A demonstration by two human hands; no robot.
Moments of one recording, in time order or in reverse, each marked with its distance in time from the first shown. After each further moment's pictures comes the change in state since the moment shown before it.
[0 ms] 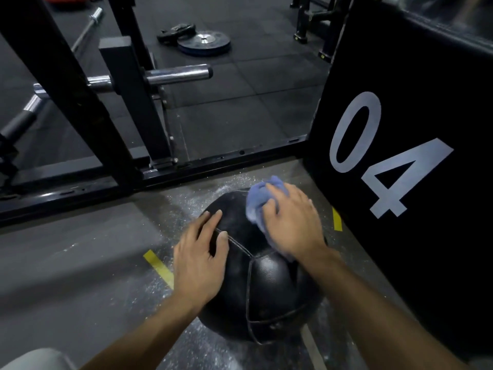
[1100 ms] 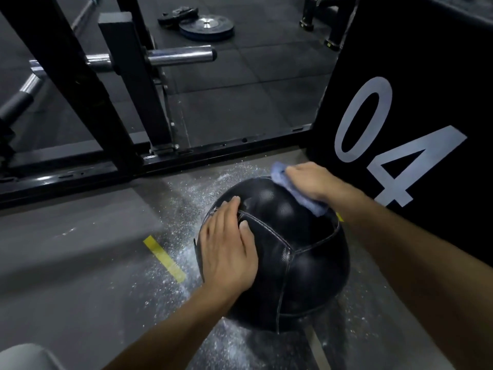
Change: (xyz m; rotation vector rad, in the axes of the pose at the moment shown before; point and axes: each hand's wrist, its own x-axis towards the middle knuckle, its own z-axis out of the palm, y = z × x) left_hand -0.017 0.035 0.031 0.035 0.021 0.051; right_hand 0.061 0.018 -0.041 0.034 -0.280 0.168
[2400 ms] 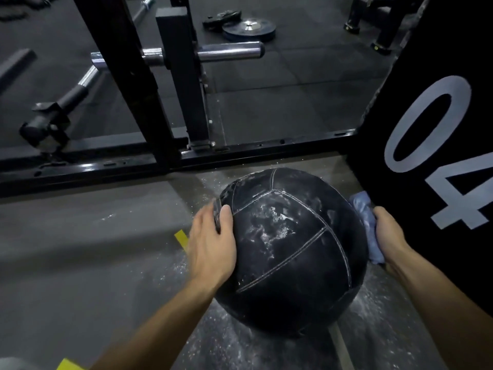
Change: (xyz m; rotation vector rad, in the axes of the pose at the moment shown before) left_hand 0.023 -0.075 -0.040 -0.254 0.028 -0.481; right_hand 0.005 0.092 0.071 1.019 0.278 0.289
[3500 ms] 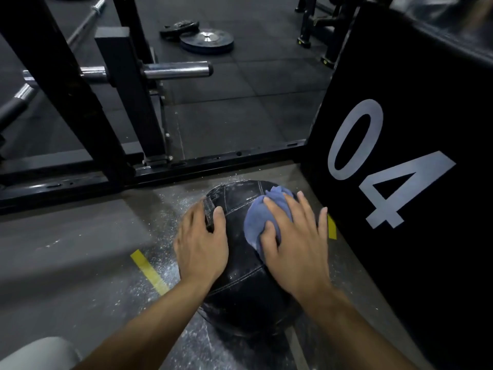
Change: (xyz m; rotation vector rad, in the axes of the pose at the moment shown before) left_hand -0.003 0.064 0.055 0.147 0.047 0.139; right_hand -0.100 -0.024 0.031 -1.020 0.038 -0.871
